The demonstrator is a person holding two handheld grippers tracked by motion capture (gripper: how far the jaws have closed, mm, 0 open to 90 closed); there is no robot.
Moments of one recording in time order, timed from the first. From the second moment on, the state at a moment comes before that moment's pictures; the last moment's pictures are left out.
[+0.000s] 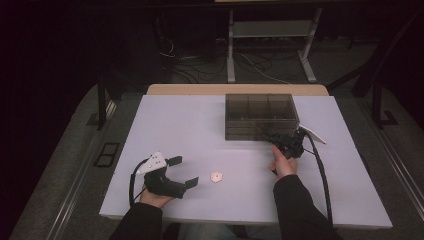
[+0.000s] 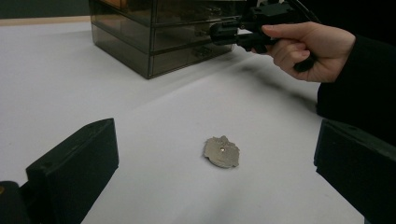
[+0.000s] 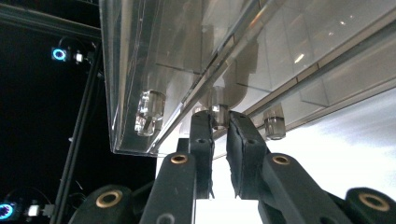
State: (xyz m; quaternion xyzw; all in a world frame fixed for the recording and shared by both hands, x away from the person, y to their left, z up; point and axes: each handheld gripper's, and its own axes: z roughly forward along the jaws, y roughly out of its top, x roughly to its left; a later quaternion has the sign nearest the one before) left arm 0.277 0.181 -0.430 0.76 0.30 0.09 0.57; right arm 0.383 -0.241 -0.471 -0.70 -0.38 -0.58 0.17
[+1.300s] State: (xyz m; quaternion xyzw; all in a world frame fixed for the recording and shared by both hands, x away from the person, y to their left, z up) left arm 0.277 0.182 -0.431 0.76 0.31 0.09 0.56; right arm 0.367 -0.237 -0.473 -0.71 -0.35 -0.58 0.19
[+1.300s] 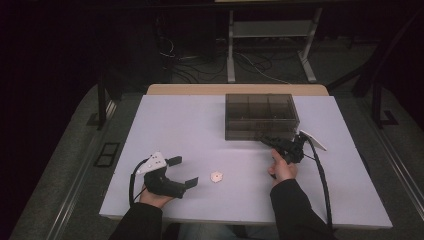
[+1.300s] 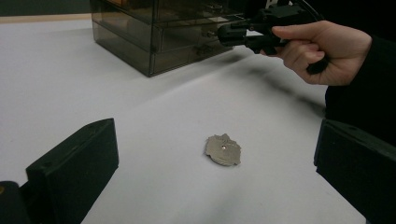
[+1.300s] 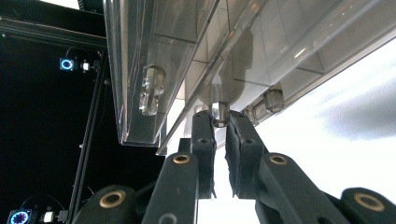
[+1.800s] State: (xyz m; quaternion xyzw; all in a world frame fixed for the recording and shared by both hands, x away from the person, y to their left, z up) left arm 0.278 0.182 -0.431 0.76 0.31 0.09 0.56; right arm 0.358 -0.237 -0.473 -0.71 -0.35 -0.58 0.19
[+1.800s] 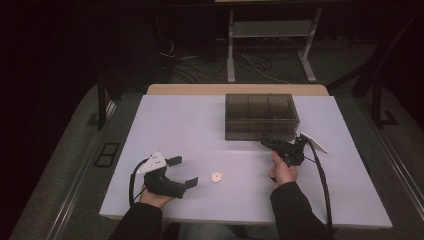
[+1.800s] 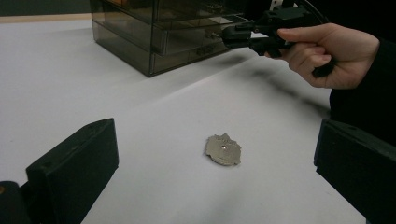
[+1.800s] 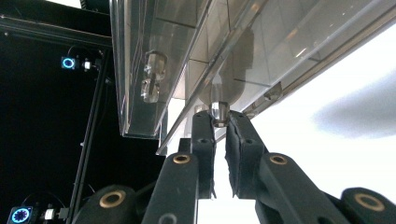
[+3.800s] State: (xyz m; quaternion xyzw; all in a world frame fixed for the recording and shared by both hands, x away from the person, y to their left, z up) left arm 0.277 0.182 -0.431 0.76 0.31 0.09 0.56; right arm 0.337 -0.244 -0.424 -0.67 -0.50 -0.54 0.09
